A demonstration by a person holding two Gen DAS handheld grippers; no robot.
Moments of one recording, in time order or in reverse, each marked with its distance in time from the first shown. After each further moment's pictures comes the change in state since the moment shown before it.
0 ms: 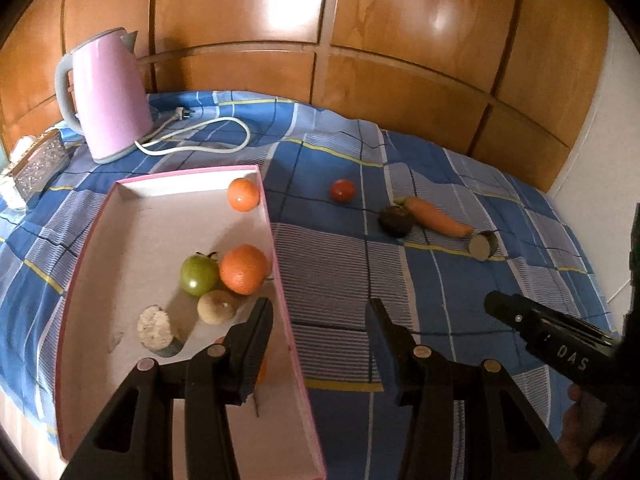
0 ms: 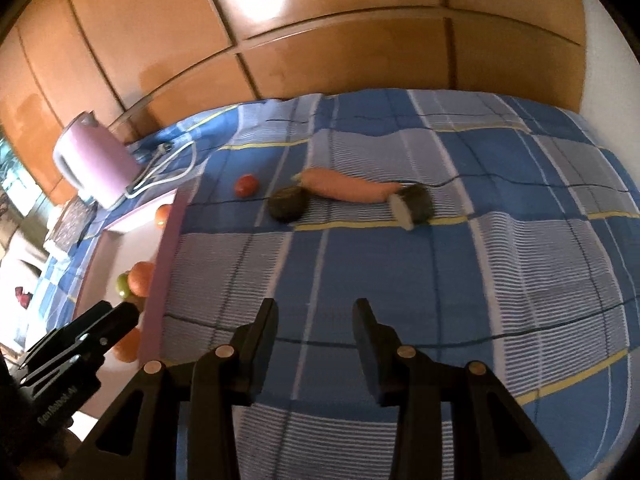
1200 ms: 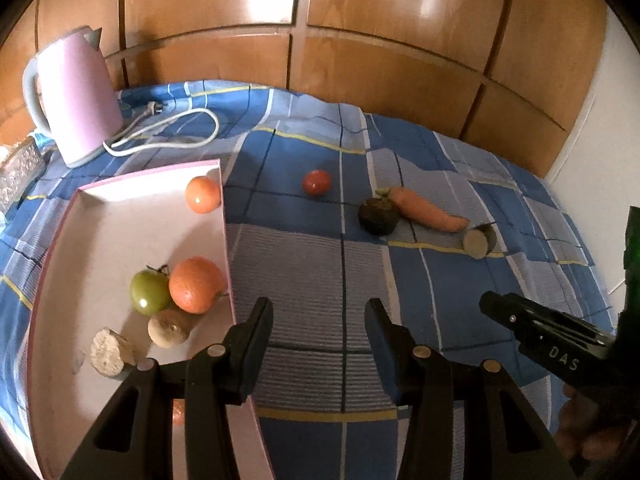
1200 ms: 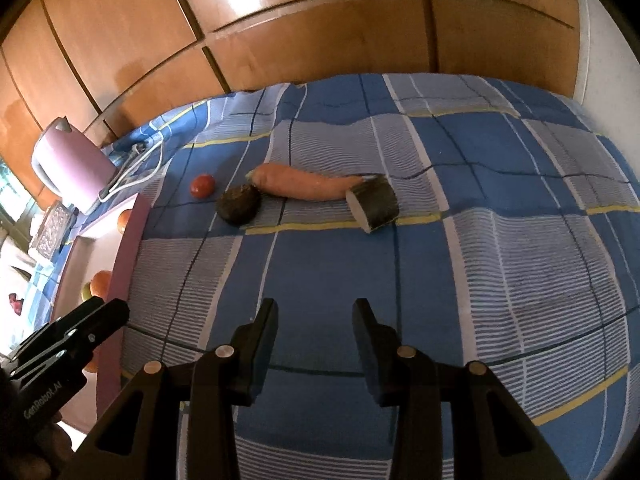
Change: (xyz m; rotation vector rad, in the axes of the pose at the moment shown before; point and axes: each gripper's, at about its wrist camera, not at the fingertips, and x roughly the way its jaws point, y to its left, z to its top) left arm 0.033 -0.022 0.013 0.032 0.040 -0.026; right arm 0.023 -0.030 0.011 0.021 0.032 -0.022
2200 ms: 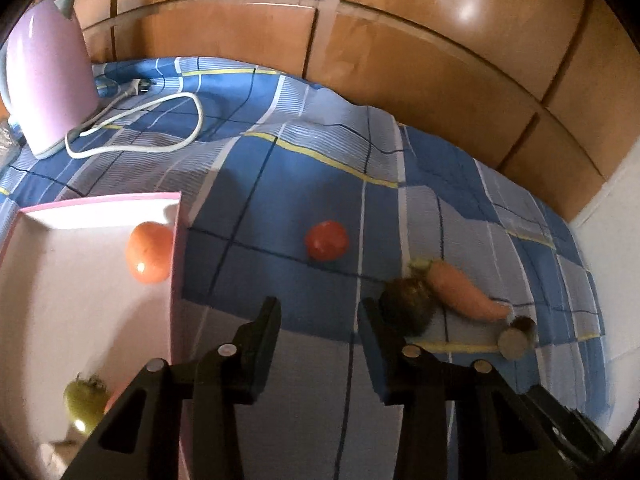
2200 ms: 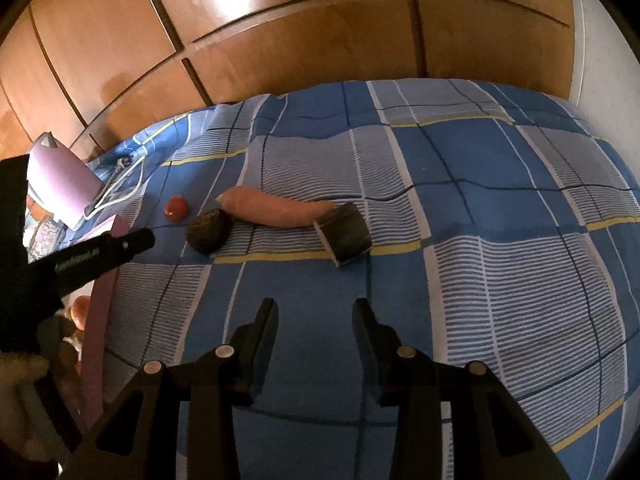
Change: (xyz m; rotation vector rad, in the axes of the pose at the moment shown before) left arm 0.092 0.010 0.074 -0.124 0.070 0.000; right arm 0.016 -0.022 0.020 0.019 -0.022 -0.021
